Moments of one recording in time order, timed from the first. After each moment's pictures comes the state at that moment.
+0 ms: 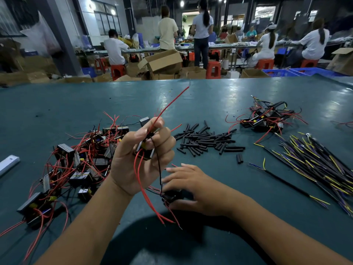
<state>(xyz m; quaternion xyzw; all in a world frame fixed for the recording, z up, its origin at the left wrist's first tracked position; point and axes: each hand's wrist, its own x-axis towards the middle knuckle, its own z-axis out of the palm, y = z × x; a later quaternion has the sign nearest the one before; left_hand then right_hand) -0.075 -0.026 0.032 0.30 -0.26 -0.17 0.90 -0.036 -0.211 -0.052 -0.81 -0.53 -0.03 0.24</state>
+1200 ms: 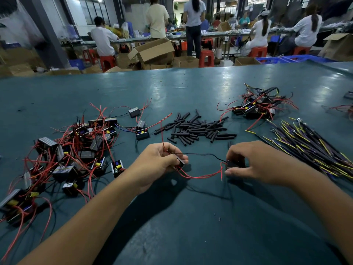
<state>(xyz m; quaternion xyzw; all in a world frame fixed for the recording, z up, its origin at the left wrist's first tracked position) -0.051 -0.057 -0.033 0.75 -0.02 -0.08 0.65 -0.024 -0.339 -0.017 -0.94 -0.31 0.00 0.13</state>
